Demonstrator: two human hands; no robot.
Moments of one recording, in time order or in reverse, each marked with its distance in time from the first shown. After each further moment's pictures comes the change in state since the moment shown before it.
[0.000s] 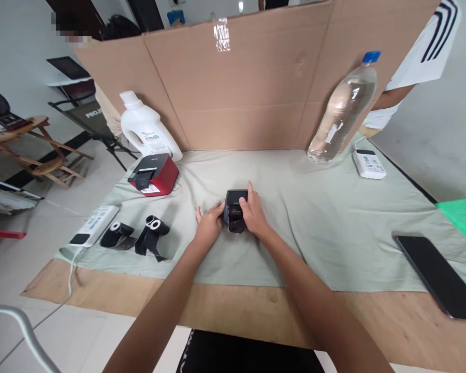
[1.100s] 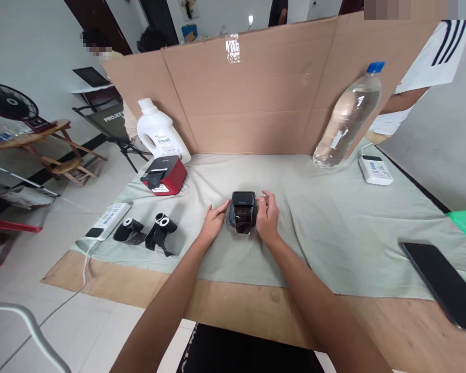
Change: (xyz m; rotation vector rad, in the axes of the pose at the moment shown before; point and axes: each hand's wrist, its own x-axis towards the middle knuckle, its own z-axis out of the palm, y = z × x) left_hand 0.010 -0.015 0.004 -0.402 0.013 -0.066; right_hand -0.013 -0.015 -0.016 0.223 0.426 0.018
